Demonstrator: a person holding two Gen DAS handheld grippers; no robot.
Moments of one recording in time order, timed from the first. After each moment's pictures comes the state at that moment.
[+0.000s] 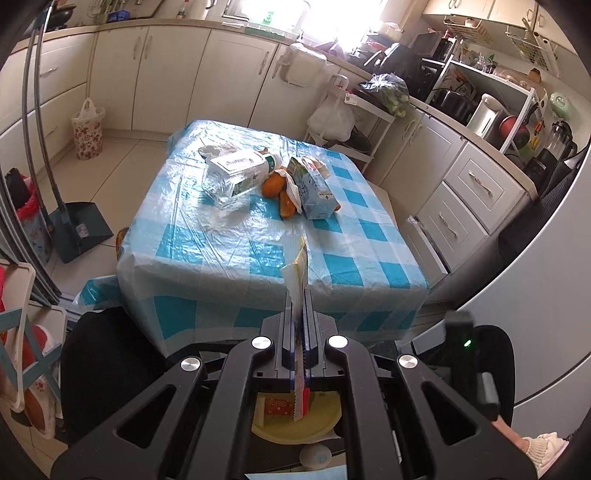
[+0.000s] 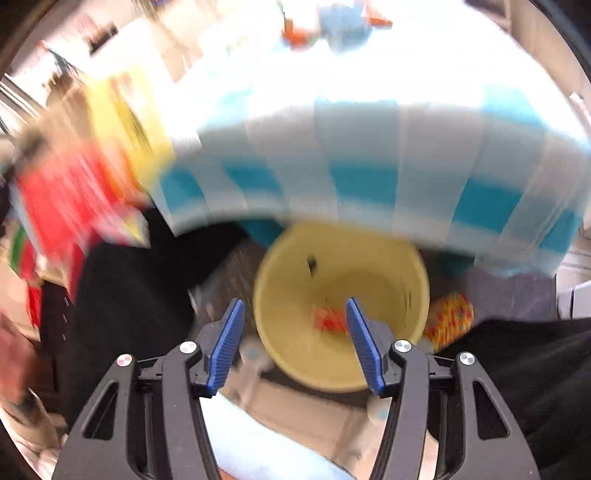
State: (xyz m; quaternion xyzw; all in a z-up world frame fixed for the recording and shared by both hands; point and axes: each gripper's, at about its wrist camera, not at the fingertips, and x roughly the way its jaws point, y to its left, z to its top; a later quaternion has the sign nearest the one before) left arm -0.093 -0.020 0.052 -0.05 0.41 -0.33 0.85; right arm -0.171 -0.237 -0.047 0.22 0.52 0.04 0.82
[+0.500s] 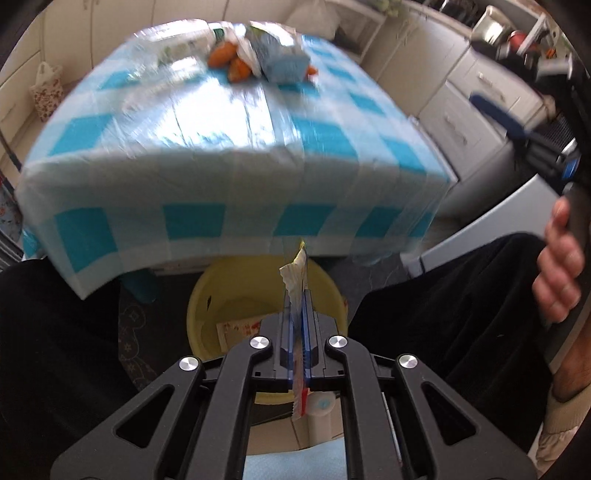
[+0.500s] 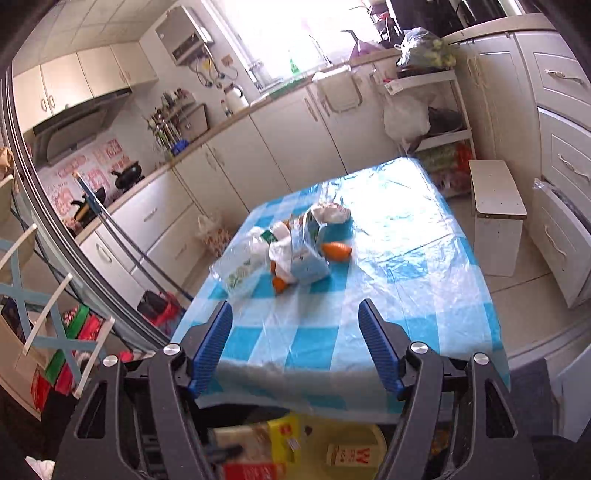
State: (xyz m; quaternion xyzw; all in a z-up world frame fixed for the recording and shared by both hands) left arm -0.107 -0.117 -0.062 0.05 0.54 -0.35 0.77; right arm -0.164 -0.326 0.054 0.26 0.27 -0.02 0.93
